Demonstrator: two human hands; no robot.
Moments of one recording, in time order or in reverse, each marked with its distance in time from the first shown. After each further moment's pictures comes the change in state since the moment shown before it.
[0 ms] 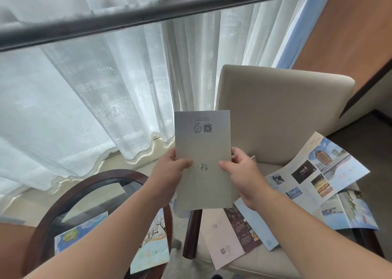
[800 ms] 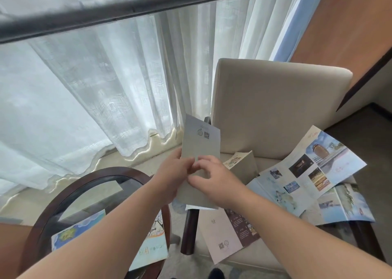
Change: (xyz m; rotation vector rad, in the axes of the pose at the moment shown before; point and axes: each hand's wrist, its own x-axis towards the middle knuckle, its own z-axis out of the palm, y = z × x) left_hand 0.011 -0.009 0.014 0.071 -0.053 -0.067; right_hand -0.010 0.011 0.023 -0.694 -0.206 -0.154
